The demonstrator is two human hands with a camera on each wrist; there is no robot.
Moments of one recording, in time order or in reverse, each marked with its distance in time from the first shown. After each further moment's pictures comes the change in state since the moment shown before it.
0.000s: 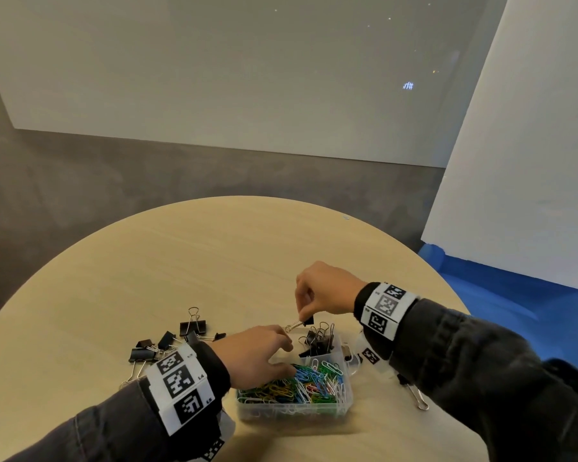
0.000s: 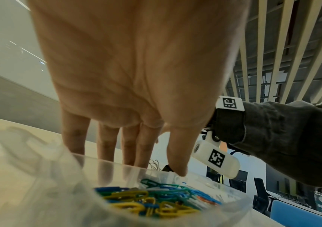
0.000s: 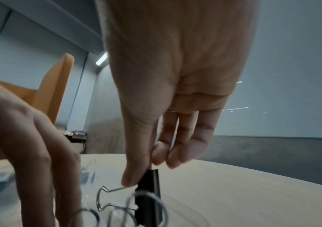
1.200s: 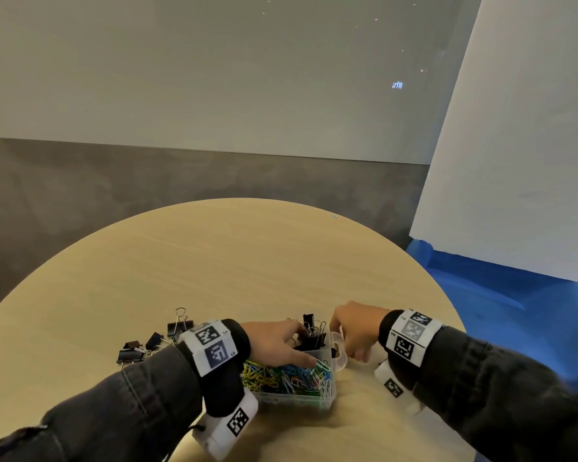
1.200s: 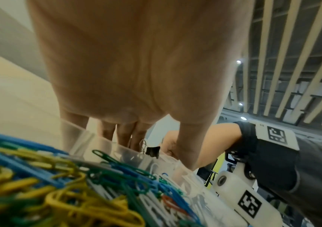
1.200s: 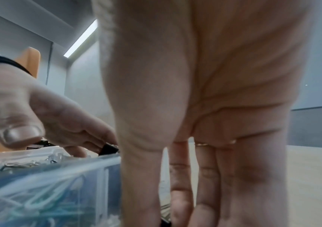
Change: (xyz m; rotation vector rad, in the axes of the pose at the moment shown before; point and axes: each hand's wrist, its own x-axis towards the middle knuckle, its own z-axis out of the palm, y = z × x) left_hand 0.031 0.032 -0.009 -0.239 -0.177 -0.048; right_hand -0.059 0.038 0.039 0.178 -0.310 0.343
